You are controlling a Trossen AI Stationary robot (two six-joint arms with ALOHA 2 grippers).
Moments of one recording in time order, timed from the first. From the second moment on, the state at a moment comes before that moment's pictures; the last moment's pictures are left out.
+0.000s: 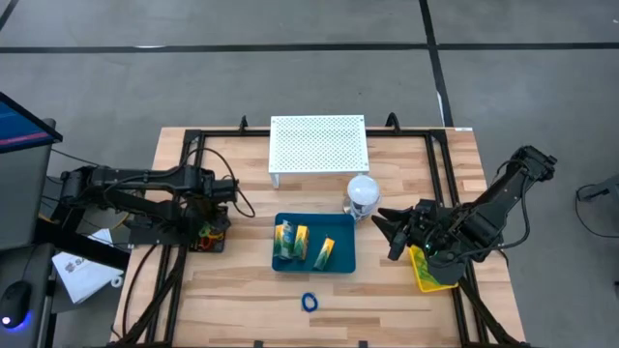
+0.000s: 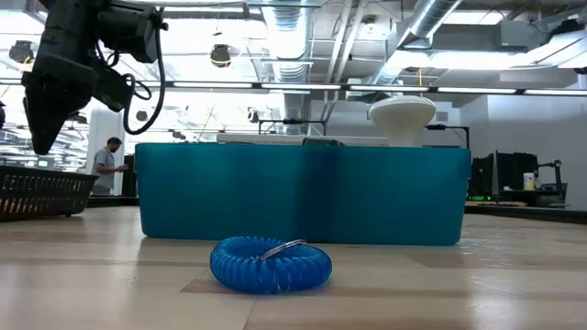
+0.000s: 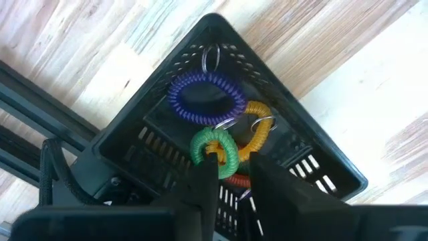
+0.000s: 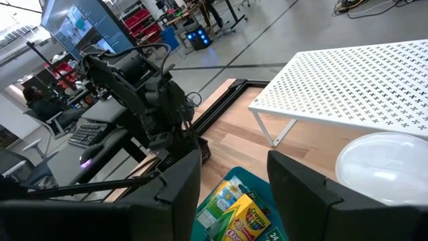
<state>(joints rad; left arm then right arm) 0.13 1.08 0.72 -1.25 0.05 -0.63 0.76 1.21 1.14 -0.64 1.25 1.25</state>
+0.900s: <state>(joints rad) -0.45 0.99 0.72 -0.50 0.28 -0.59 0.76 1.21 1.14 -0.64 1.23 1.25</state>
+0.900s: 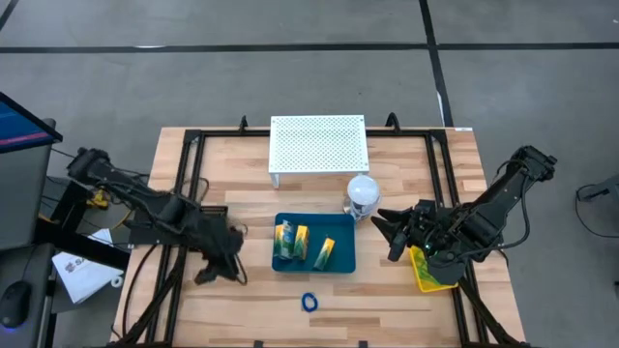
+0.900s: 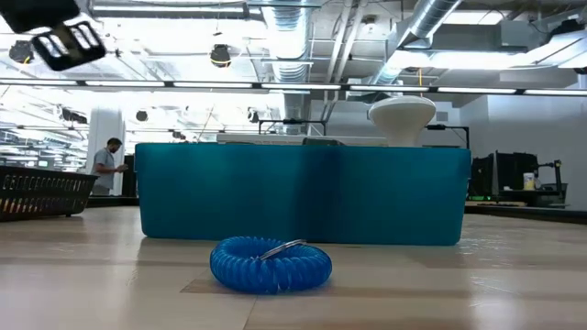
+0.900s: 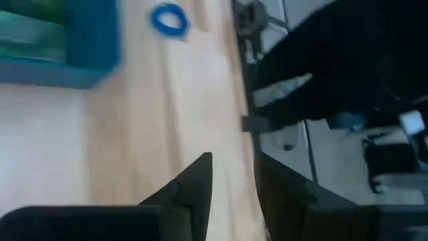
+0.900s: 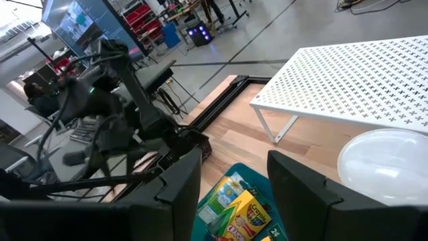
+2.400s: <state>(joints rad) -0.69 2.00 1.31 -0.34 -0.42 -1.48 1.09 1.16 1.14 -0.59 1.19 0.89</state>
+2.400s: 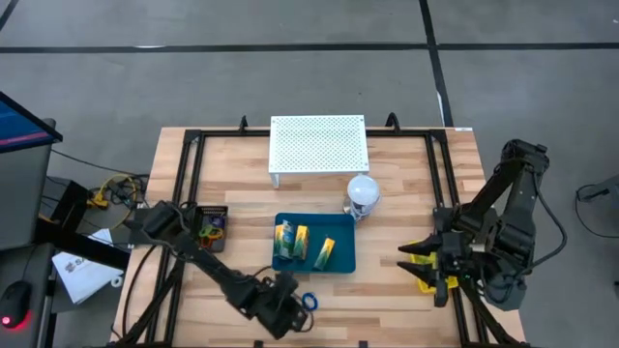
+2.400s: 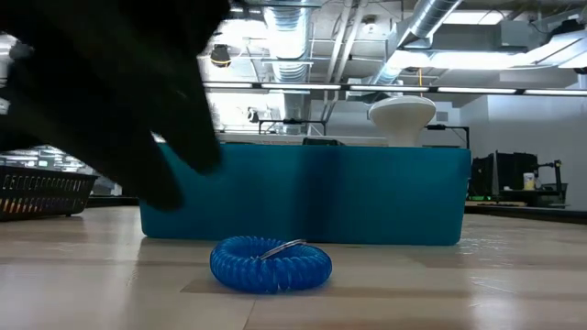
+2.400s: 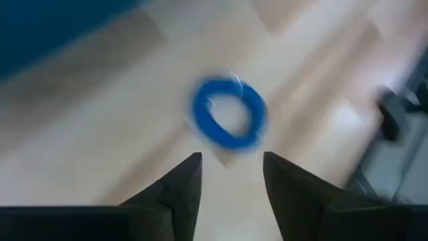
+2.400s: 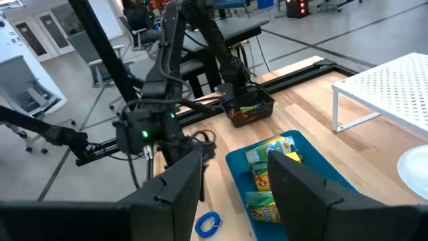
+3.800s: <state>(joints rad) -0.62 2.15 1.48 -0.57 -0.19 -1.60 1.13 1.16 1.14 -0.59 1.21 0.89</state>
